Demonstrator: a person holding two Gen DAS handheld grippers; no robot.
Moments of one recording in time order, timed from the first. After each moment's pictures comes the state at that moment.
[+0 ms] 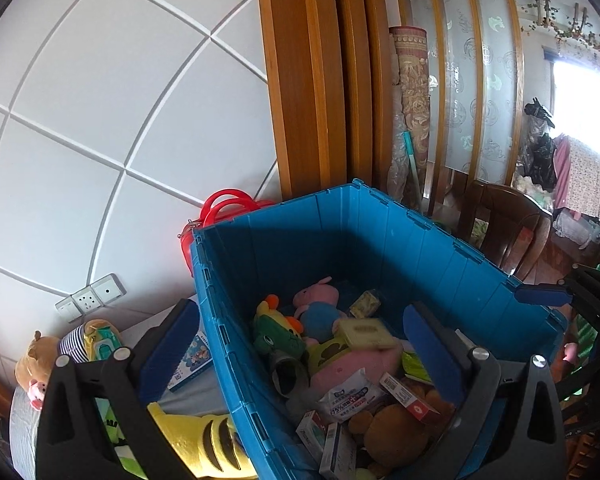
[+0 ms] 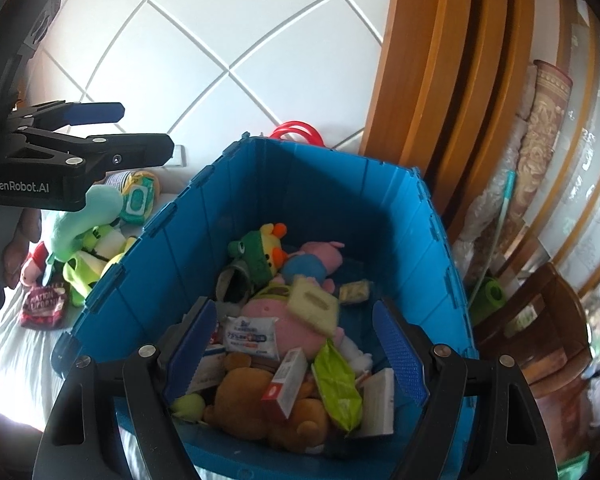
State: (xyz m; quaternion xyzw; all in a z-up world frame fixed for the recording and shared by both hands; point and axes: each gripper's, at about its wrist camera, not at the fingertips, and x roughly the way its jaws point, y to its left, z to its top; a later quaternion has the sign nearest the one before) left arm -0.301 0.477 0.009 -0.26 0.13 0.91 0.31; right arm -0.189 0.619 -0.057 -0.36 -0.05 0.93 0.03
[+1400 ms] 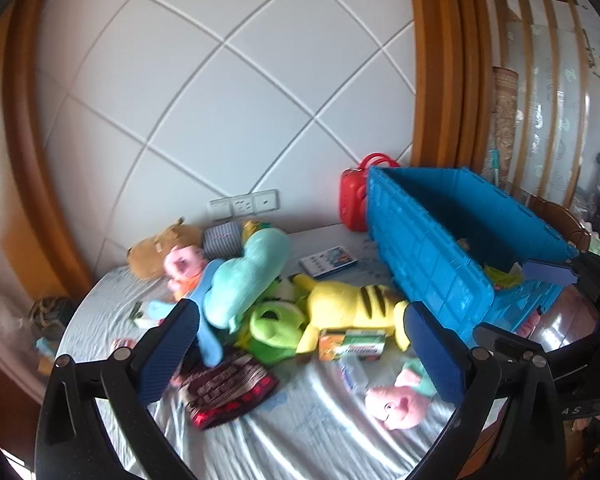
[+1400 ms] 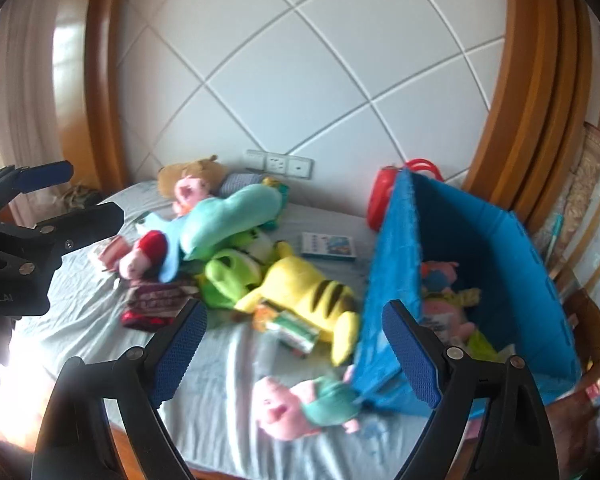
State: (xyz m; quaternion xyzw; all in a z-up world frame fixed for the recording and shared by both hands) left arm -0.125 0.085 -0.005 -0.28 0.05 0.95 0.14; right arm -0.097 0.265 -0.039 -0.34 -0.08 0.94 -0.05
